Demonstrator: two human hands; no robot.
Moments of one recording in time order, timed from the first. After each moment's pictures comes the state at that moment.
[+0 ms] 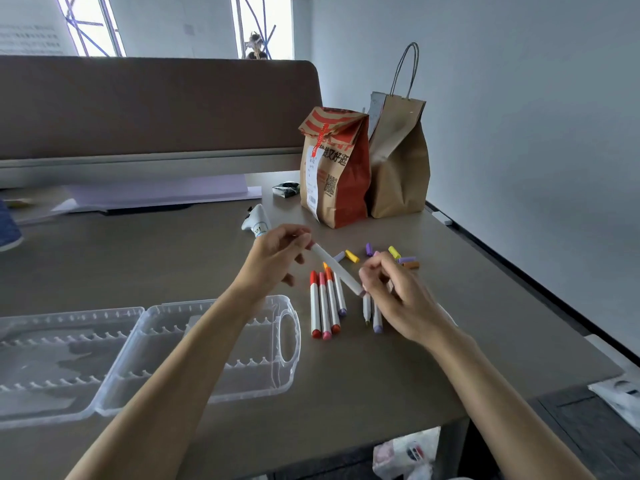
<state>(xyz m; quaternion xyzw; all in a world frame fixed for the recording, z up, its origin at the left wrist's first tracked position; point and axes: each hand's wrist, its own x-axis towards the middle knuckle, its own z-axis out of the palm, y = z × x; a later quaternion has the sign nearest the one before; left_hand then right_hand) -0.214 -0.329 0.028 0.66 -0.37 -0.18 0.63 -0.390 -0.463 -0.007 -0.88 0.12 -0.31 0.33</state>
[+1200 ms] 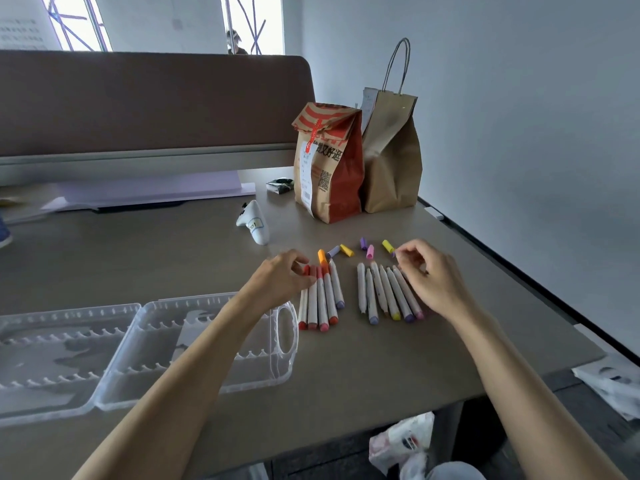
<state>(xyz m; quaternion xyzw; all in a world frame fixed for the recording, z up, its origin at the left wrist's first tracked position) -0.203 -0.340 -0.004 0.84 -0.43 -0.12 0.32 -0.406 -0.517 -0.016 -0.87 0.26 -0.34 0.25</state>
